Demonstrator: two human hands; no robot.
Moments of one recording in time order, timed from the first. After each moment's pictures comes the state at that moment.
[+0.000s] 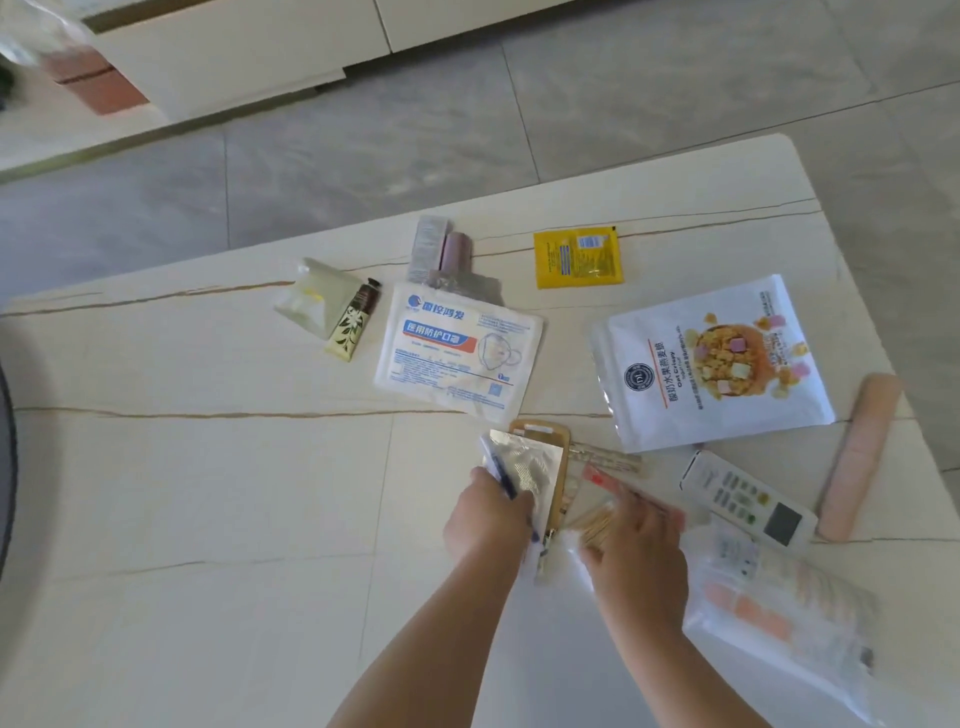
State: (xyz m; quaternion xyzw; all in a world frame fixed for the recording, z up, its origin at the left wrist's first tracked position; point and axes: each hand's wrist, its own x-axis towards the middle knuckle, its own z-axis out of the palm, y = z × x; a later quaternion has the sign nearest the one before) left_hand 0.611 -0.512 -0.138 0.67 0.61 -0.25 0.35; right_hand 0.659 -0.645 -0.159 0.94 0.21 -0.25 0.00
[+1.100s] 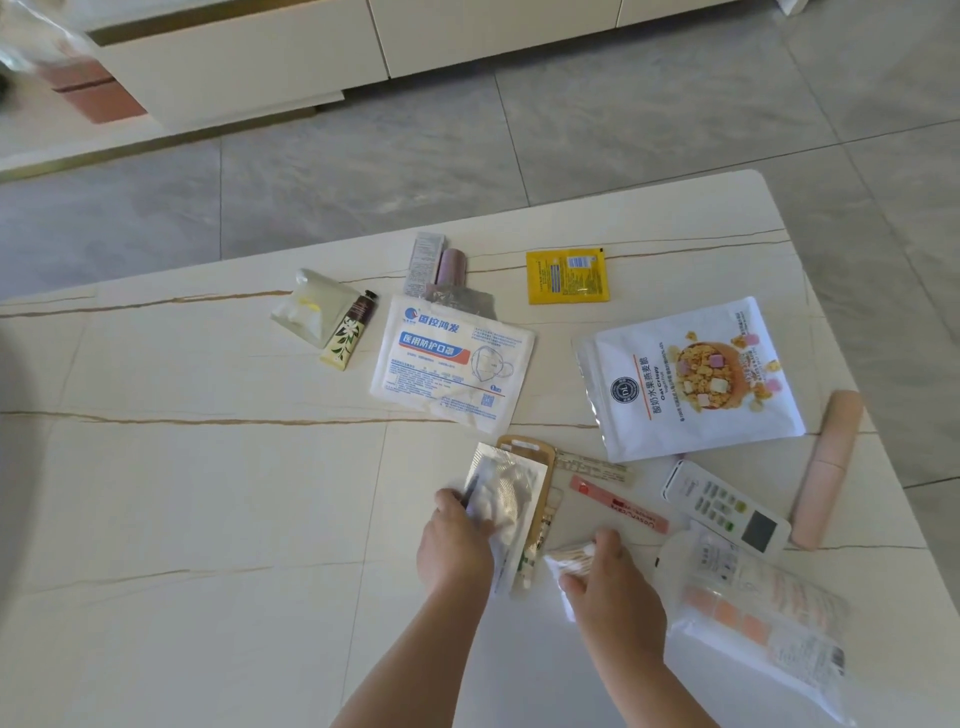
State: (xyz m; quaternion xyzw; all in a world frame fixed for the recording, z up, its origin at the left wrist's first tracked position) left_hand 0.577 -0.511 -0.158 0.68 0.62 -0.18 0.35; right_hand 0.642 -0.652 -0.139 0.93 0.20 -0.29 -0.05
